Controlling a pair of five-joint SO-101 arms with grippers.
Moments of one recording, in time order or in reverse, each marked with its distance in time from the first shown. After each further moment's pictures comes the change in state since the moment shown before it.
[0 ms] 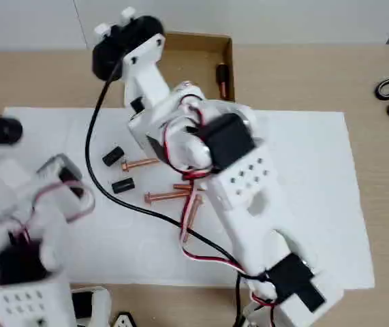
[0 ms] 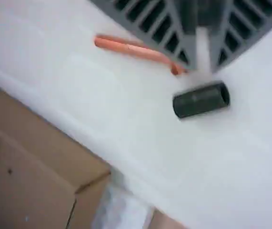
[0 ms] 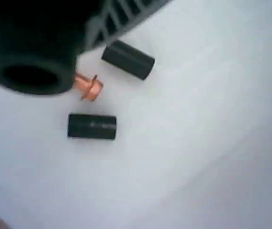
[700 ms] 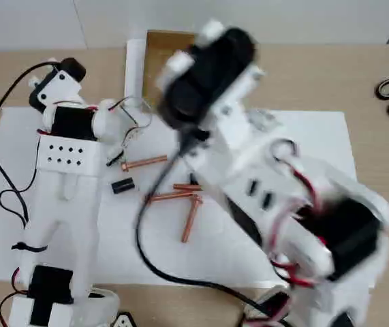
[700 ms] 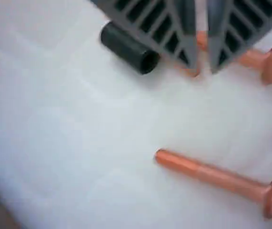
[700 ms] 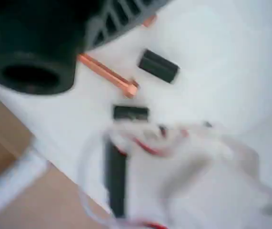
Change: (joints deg) left arm 15.9 48.6 -36.6 14.2 24.8; right arm 5.8 -26.2 5.6 9.1 5.6
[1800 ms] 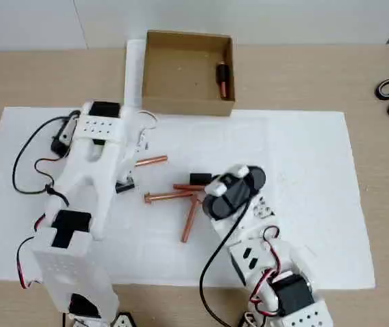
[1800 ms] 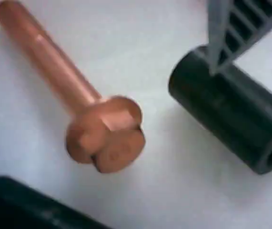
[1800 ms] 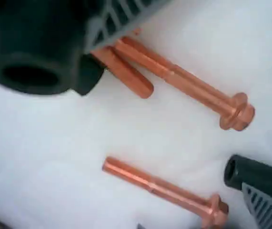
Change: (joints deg) left arm -2.2 27.9 0.0 -1.1 26.3; right arm 7.2 -73.4 118.6 -51.0 0.1
